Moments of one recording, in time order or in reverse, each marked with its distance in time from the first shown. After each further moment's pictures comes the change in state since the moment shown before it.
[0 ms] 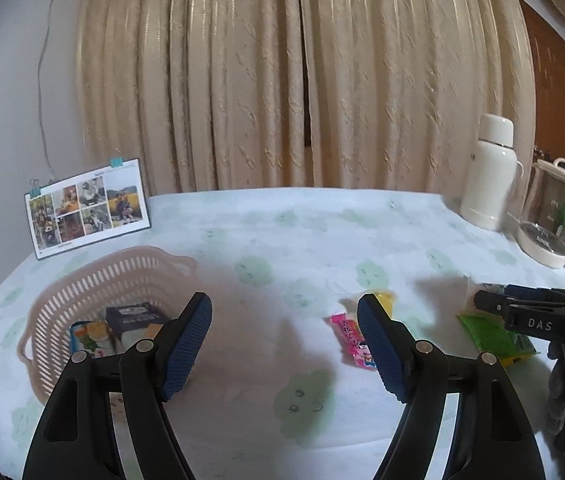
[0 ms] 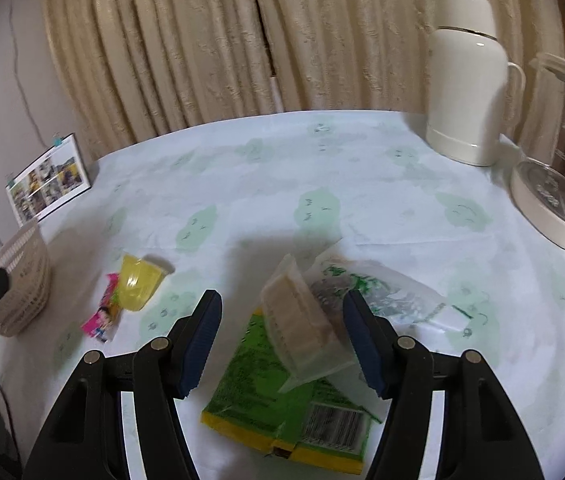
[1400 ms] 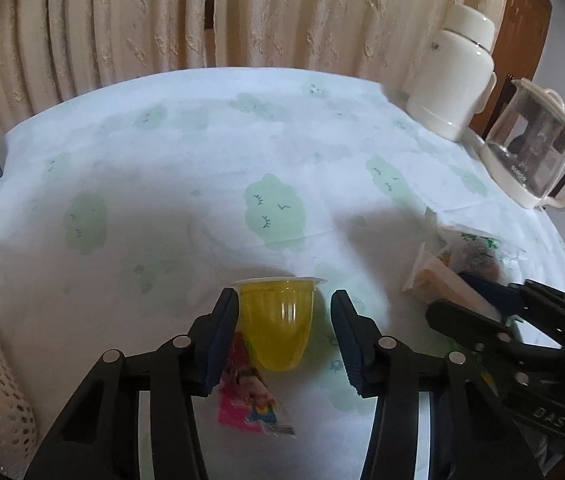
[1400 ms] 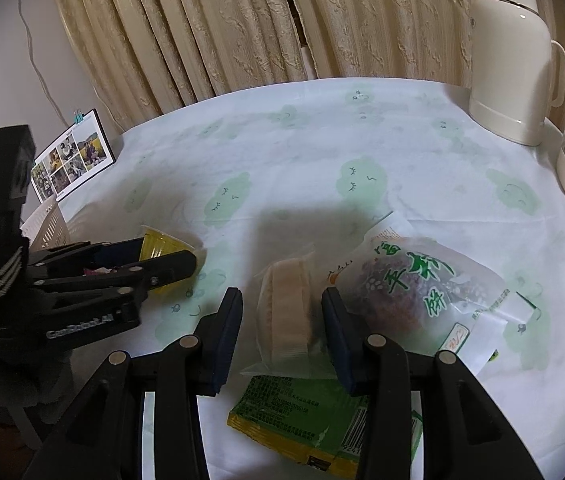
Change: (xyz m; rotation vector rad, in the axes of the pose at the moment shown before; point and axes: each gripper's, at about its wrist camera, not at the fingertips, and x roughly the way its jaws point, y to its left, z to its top) left arm 0.143 -0.067 0.007 0.065 0.447 -0.315; right arm 0.024 0.009 -0.005 -0.011 0.104 0.106
